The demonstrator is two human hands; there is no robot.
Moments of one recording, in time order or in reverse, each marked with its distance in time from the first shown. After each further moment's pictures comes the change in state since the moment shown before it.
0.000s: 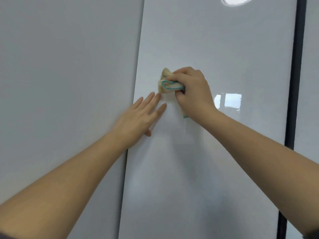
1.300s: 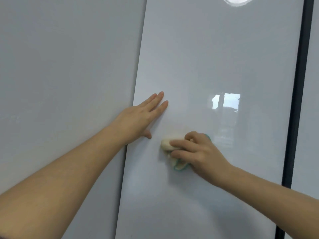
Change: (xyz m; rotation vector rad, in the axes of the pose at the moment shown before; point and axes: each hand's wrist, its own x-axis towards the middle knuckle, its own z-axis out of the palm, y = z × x) left_hand -0.006 0.001 -0.006 -0.178 -0.153 -0.001; right_hand -0.139 0.041 0.010 -0.206 -0.197 -0.616
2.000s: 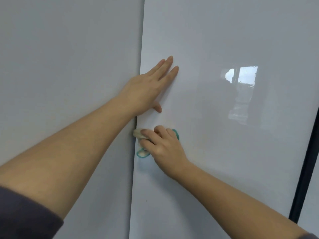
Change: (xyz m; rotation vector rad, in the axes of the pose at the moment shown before) left_hand -0.002 0.005 0.004 0.045 0.029 -0.044; right_hand 0.027 -0.108 0.090 -0.002 0.092 0.209
